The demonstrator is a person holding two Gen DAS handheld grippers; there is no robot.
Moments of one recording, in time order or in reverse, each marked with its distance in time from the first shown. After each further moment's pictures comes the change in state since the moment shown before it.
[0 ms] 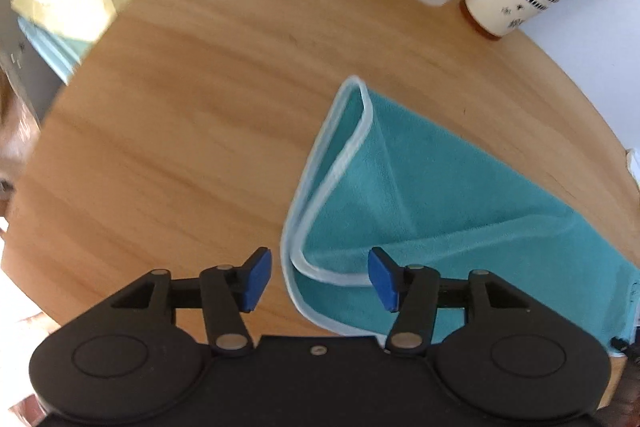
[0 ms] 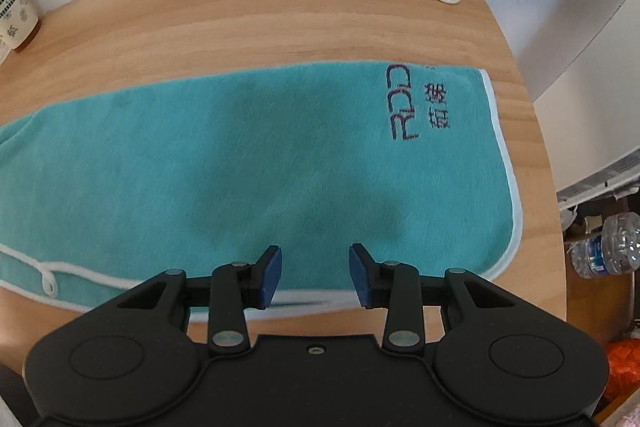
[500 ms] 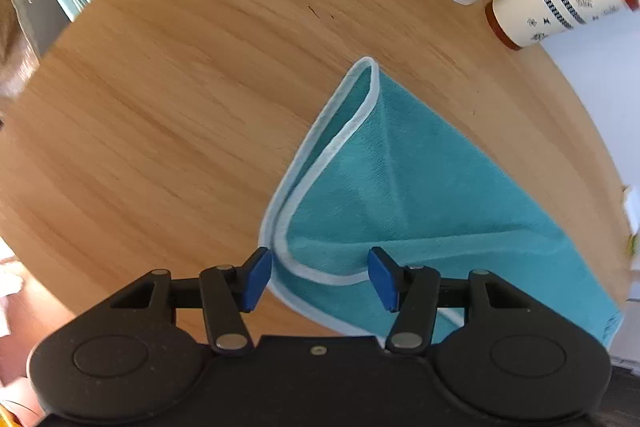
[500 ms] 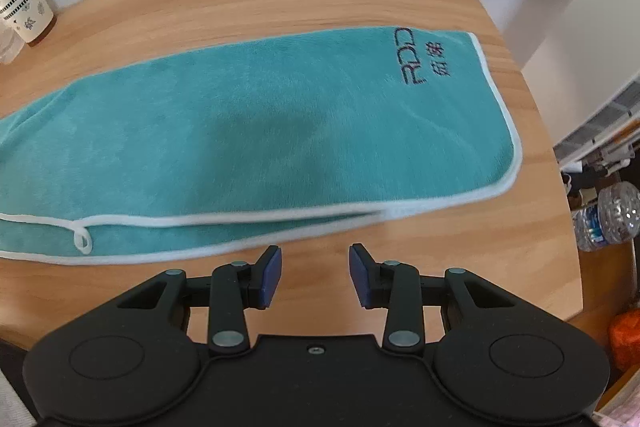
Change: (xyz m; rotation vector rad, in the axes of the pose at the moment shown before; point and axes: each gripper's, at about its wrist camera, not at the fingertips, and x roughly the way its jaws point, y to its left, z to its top) left arm 0.005 0.001 -0.006 -0.110 0.044 0.005; right arm -0.003 0.030 -0.065 0.071 -0.039 -0.025
